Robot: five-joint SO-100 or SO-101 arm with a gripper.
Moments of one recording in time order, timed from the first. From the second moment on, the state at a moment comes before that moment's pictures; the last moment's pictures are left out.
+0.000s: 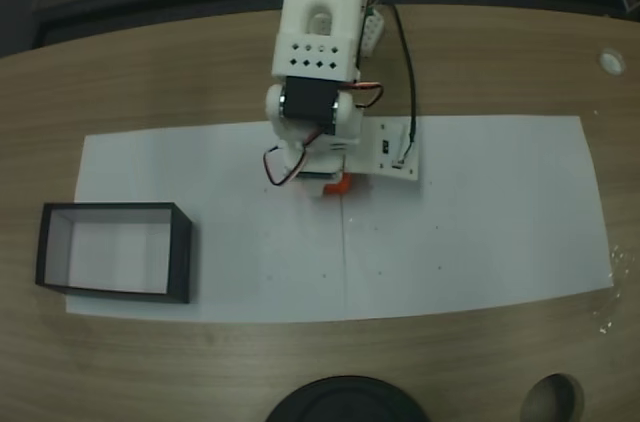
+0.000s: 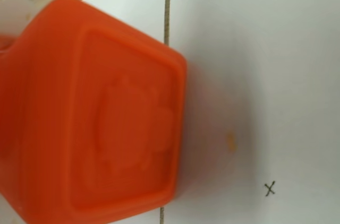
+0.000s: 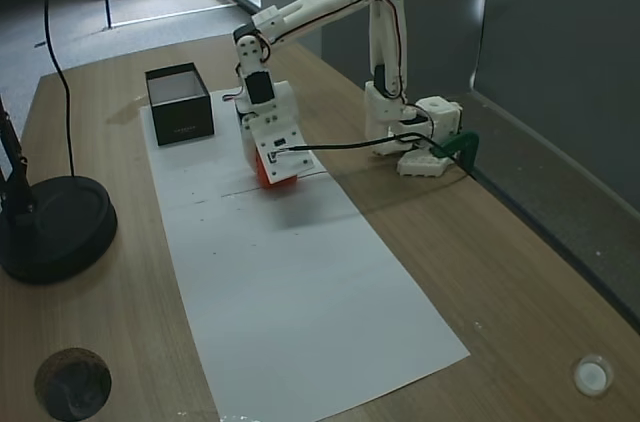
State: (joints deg) arm 11.2 86.9 107.3 76.6 -3.6
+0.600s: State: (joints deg) arm 35.3 82.4 47.1 93.5 -10.5
